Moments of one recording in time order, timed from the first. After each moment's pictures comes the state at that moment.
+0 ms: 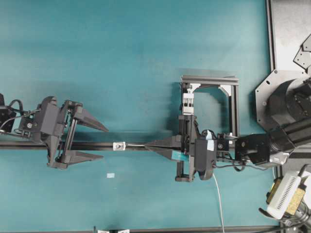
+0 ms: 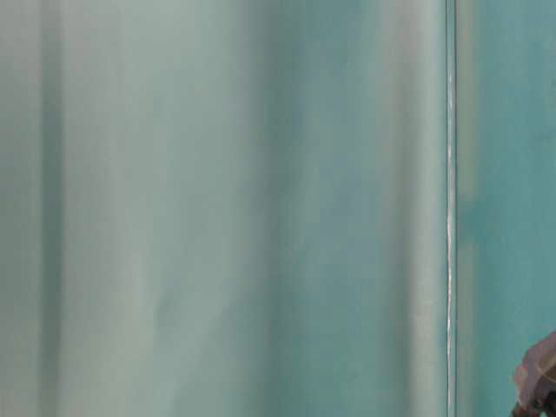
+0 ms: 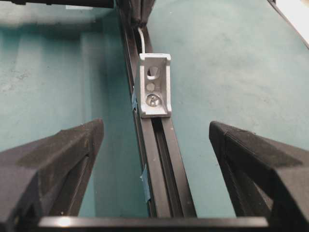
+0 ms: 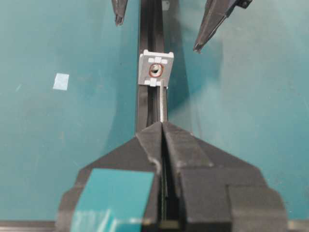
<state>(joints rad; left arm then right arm) -0.26 0.37 0.91 -0.05 -1.10 -0.12 0.58 0.24 0.98 0.75 -1.01 -0.22</state>
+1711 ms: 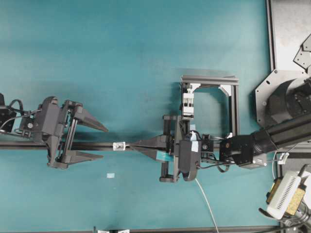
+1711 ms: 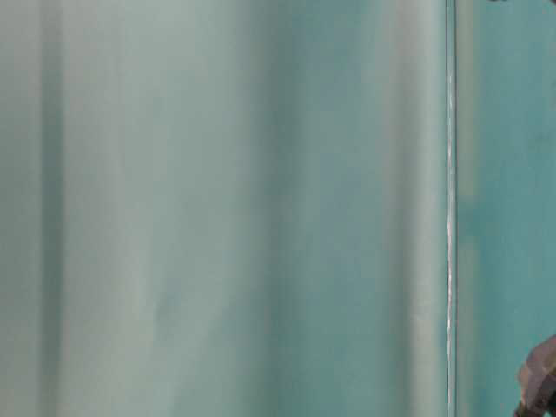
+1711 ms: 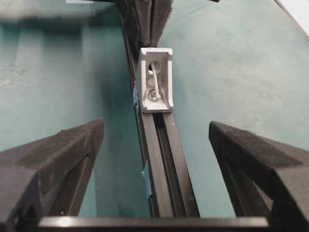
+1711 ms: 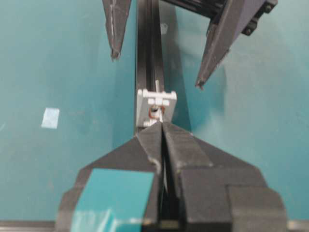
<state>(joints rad) -0.26 0.37 0.91 -0.05 -1.09 -0.11 0.51 0.31 0.87 0.70 -1.01 -0.23</state>
